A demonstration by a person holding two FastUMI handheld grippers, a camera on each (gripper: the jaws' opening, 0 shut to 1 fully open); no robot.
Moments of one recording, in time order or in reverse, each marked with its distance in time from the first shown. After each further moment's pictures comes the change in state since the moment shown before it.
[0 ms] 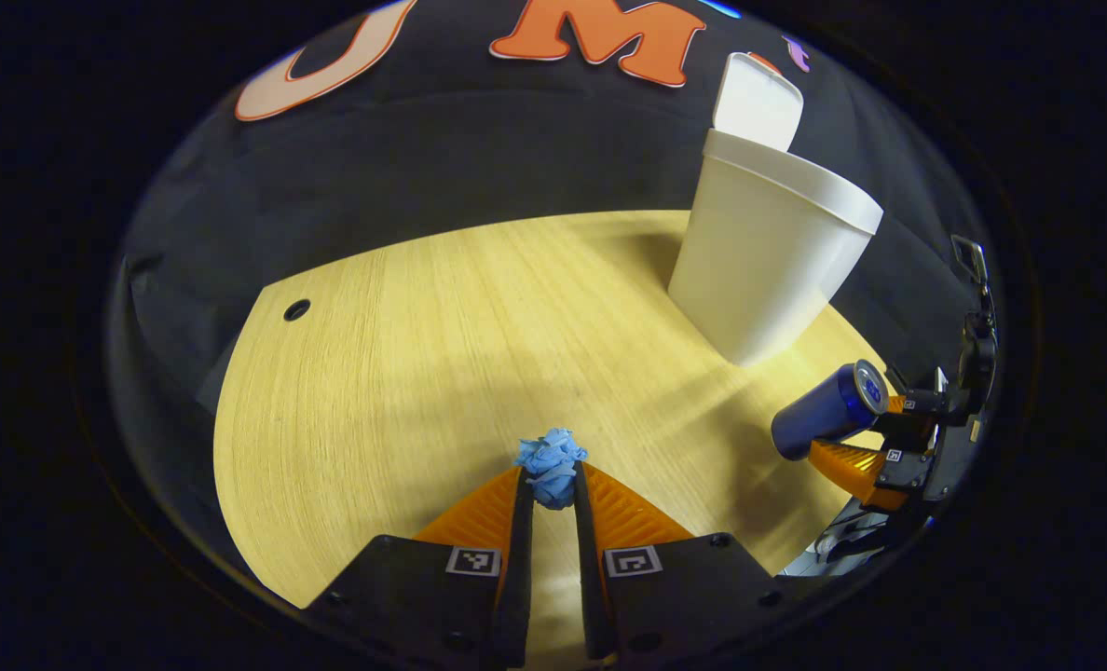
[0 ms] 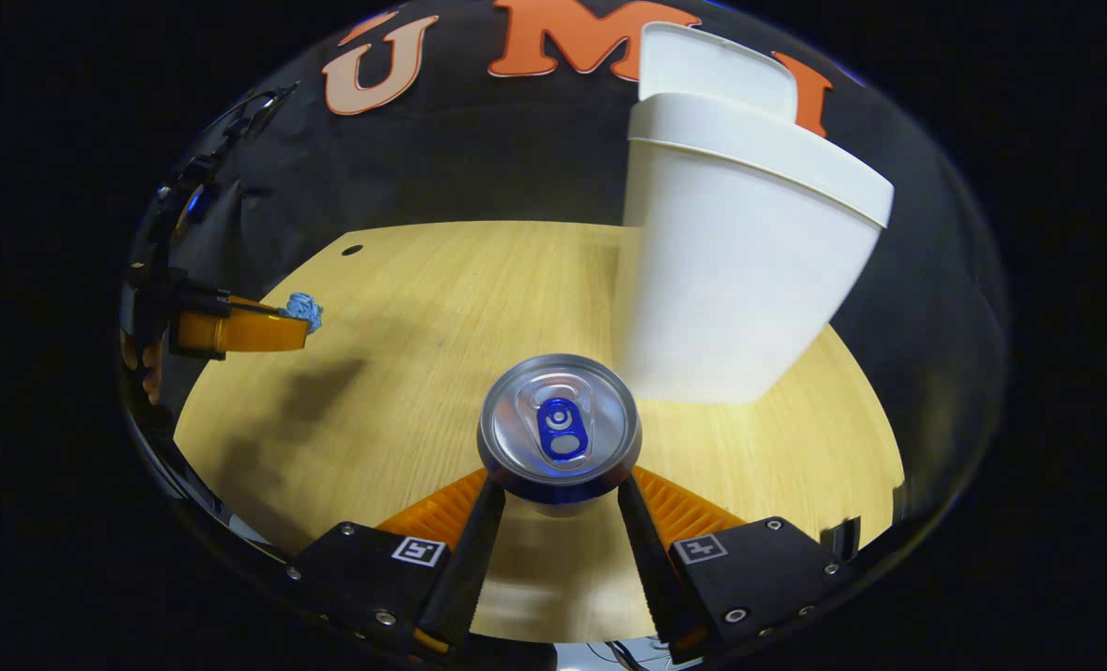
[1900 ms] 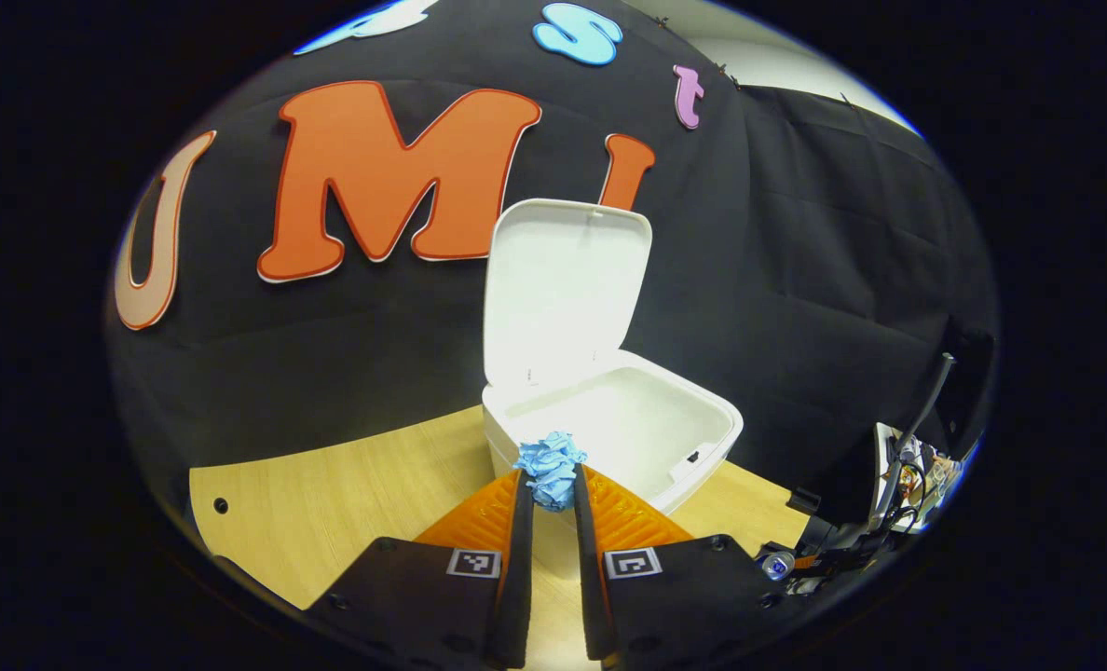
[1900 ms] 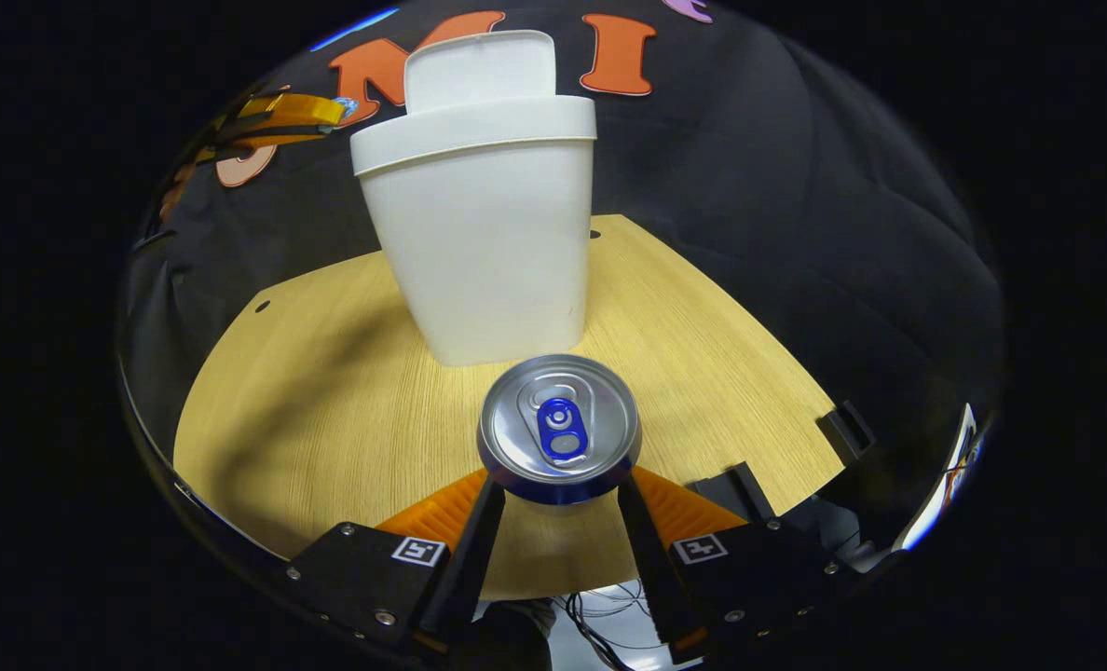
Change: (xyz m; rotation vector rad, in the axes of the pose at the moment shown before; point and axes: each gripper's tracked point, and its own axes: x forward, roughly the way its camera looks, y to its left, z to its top) left arm -0.016 -0.212 0.262 0.146 -0.411 -0.243; right arm 0.004 -0.002 0.007 0.237 -0.022 -0.167
